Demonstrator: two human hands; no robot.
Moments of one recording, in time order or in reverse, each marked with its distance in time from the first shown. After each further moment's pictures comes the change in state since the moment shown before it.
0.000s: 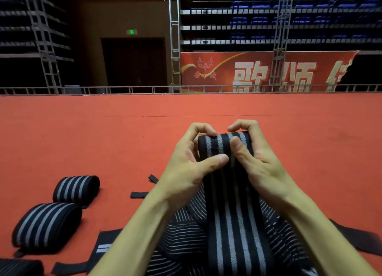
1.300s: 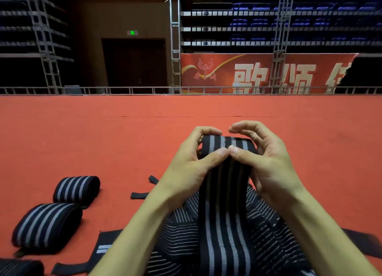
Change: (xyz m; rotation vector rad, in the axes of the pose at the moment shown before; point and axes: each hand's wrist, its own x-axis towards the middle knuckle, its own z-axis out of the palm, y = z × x) left_hand 0.001 0.006 -0.001 0.211 0.025 -0.105; right_hand 0.005 -0.001 0.000 0.213 0.168 0.109
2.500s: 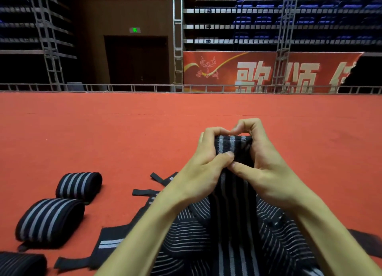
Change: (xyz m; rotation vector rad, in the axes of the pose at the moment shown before) left_hand 0.000 -0.001 0.013 0.227 -0.102 -0.009; right_hand -0.004 0.002 -0.008 -0.241 -0.347 -0.090
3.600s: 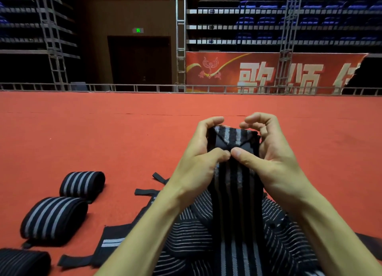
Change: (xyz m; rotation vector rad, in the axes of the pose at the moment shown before) left_hand 0.001 0.002 -0.005 -0.279 0.150 0.034; right_hand 0.003 0.000 -0.001 0.083 0.189 -0.029
